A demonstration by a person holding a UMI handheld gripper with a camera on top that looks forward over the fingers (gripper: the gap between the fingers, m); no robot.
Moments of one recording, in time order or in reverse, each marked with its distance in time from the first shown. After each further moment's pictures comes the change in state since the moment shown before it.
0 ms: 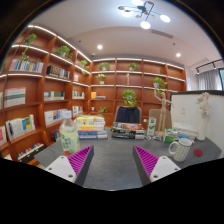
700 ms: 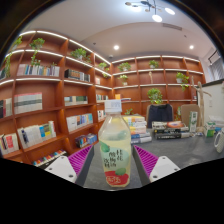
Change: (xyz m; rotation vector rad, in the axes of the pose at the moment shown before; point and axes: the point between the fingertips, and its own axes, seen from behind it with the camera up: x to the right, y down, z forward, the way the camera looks) arm -0.177 0.022 0.105 0.044 -0.261 0.077
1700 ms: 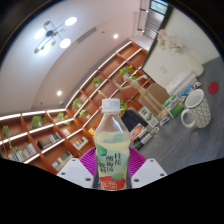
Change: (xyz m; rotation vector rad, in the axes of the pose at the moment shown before) arm 0.247 -0.085 -0.061 0.267 0.221 0.732
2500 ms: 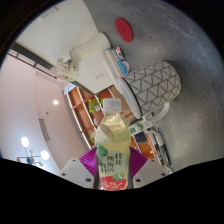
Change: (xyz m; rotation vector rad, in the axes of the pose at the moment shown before) arm 0.118 -0.136 0.008 0.262 -0.052 1.229
